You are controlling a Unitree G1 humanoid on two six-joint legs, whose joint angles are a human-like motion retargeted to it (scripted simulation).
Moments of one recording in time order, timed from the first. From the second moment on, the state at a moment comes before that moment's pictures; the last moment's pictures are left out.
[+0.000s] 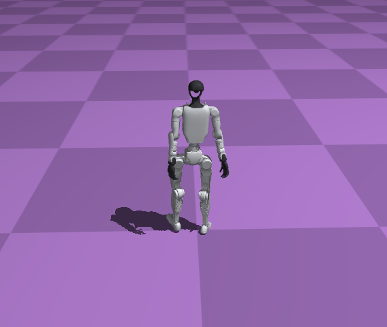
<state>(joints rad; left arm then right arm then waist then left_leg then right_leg) 0.17 0.10 0.47 1.60 -0.02 0.00 -0.04 0.08 -0.19 -0.05 1.70 -0.42 0.08 -0.04 -0.06 -0.08 0.01 -0.08 -0.03 0.35 -0.02 -0.14 0.02 0.02 -0.22 -0.48 -0.01 0.14 0.08</state>
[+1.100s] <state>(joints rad) 0.21 0.11 0.41 1.57 0.09 -0.05 0.04 0.06 -0.17 -0.02 1.70 -0.50 0.01 -0.12 -0.07 -0.08 -0.06 -0.03 -0.02 0.36 -0.03 -0.15 0.01 0.05 -0.19 -0.47 -0.02 0.13 0.06</state>
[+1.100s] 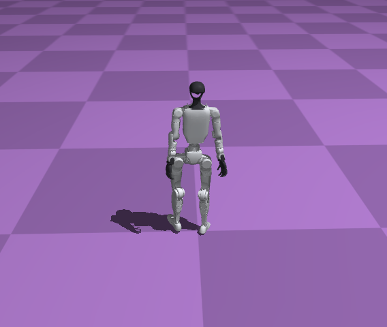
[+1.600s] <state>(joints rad) 0.10 0.11 0.33 1.45 0.07 -0.09 0.03 -0.04 -0.13 0.09 1.50 -0.57 -0.06 -0.02 -0.05 -0.08 -0.05 -0.01 -0.01 0.37 -0.02 -0.14 0.01 0.07 -0.17 -0.47 -0.02 0.12 0.05</state>
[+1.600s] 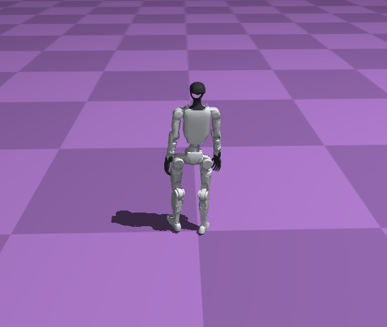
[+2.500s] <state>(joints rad) 0.13 0.12 0.34 1.50 0.09 -0.06 0.01 -0.01 -0.14 0.07 1.56 -0.58 -0.05 -0.03 -0.05 -0.08 -0.04 -0.01 -0.04 0.32 -0.02 -0.14 0.02 0.11 -0.18 -0.52 -0.03 0.12 0.05</state>
